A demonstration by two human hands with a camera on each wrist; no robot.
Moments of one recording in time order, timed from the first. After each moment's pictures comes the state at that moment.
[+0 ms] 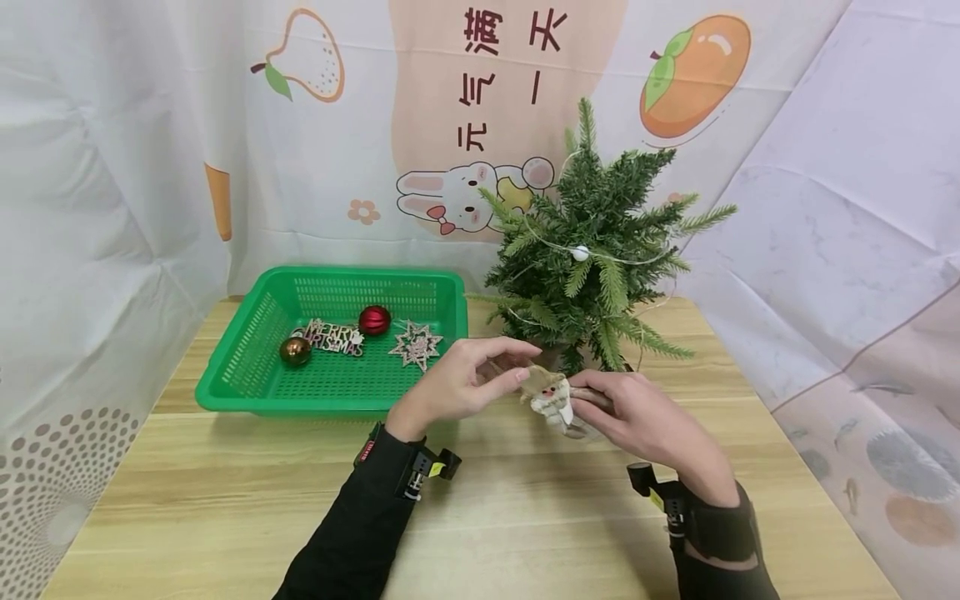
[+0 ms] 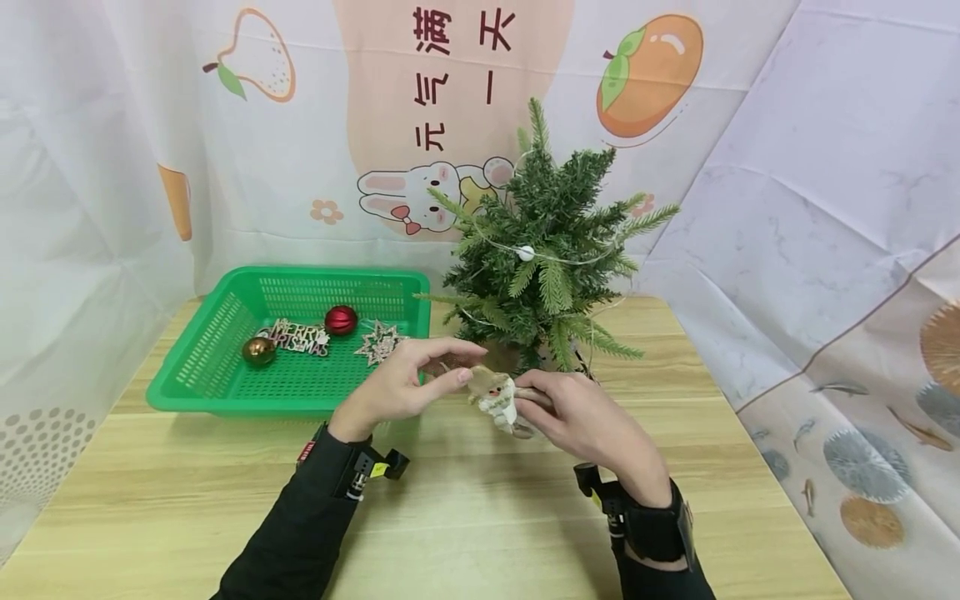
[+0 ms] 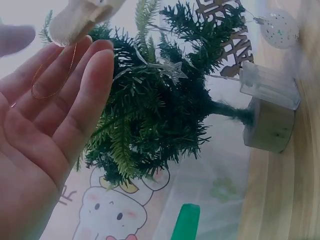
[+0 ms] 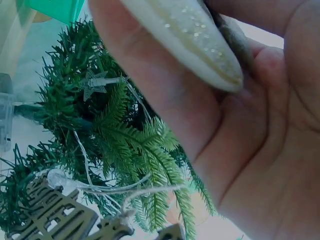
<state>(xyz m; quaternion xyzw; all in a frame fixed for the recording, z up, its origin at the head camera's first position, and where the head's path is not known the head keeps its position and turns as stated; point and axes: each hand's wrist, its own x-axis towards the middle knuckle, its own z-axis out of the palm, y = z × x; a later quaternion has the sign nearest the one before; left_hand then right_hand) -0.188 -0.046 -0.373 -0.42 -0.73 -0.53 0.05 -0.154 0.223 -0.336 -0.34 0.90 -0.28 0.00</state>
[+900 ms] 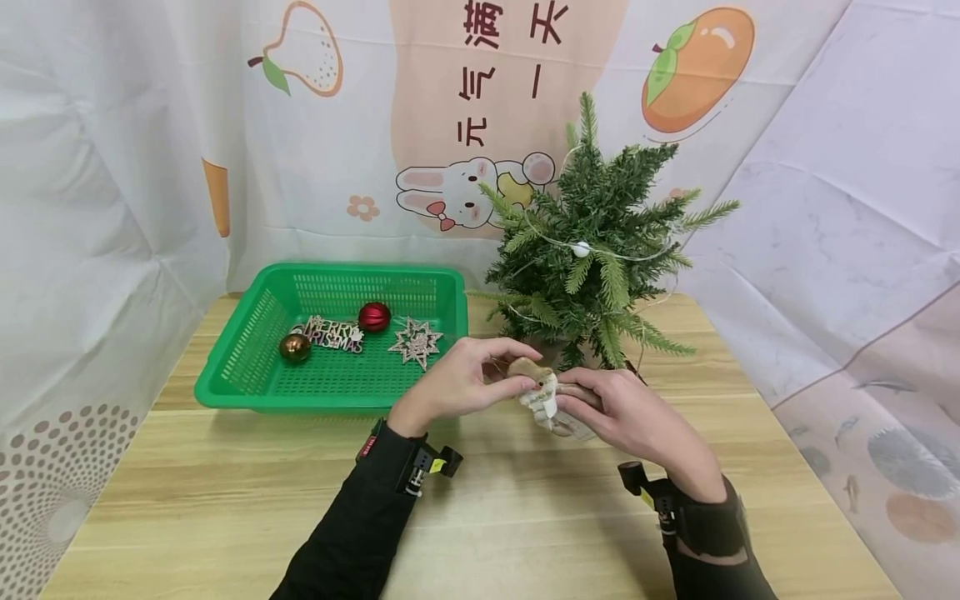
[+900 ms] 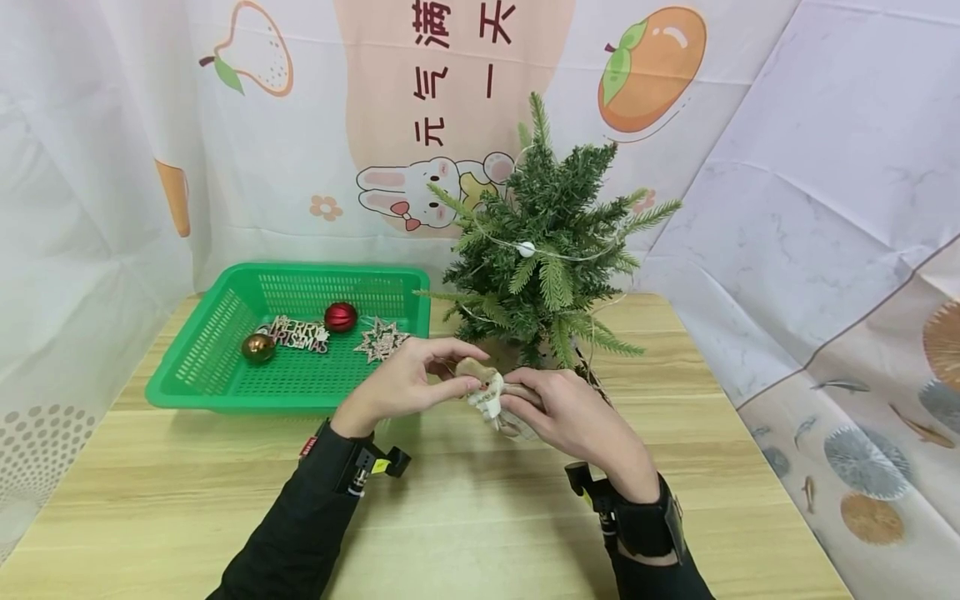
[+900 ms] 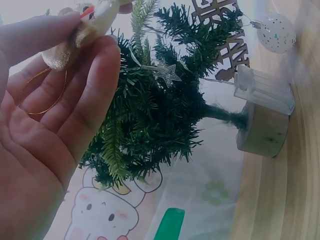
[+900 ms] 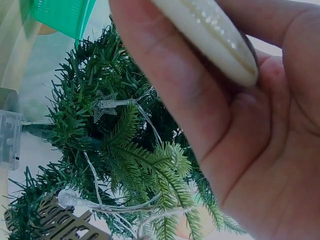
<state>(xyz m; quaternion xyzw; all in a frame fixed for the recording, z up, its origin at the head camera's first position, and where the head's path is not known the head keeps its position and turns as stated) -0.193 -0.044 -0.378 -0.42 -0.74 -0.52 0.04 -0.157 0.213 -0.342 -0.35 0.89 -0.30 0.01</state>
